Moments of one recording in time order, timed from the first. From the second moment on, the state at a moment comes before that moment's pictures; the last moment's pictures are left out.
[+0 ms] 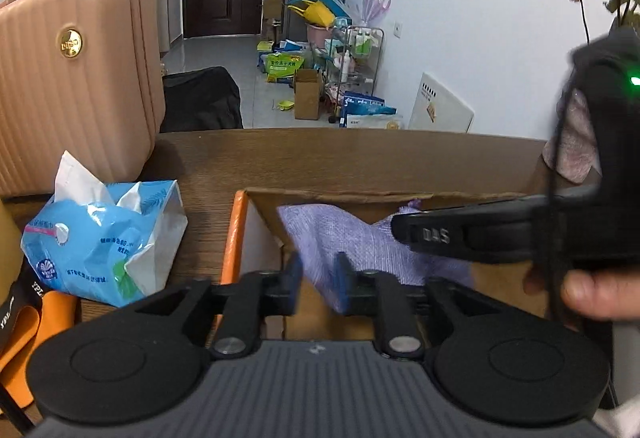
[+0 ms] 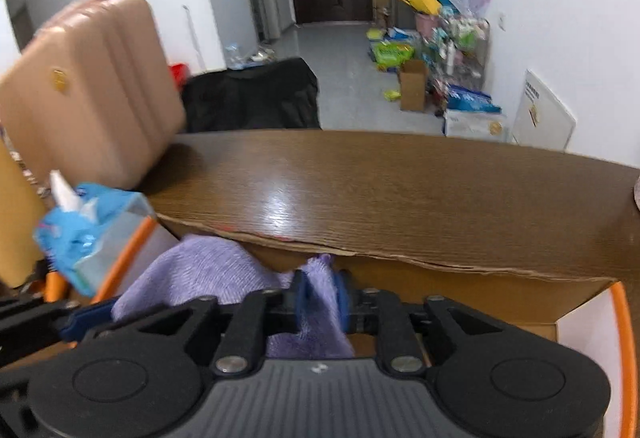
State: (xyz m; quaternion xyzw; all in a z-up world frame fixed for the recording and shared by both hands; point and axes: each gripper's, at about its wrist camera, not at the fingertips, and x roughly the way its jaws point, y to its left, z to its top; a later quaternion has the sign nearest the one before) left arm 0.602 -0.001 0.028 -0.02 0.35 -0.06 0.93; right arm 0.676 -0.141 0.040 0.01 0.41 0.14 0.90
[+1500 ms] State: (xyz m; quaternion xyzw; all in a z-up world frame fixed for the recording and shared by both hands) left arm 0.084 0.006 0.055 0.00 0.15 -0.11 0.98; right arm 0.078 -0.290 0.052 0.05 0.14 0.15 0.98
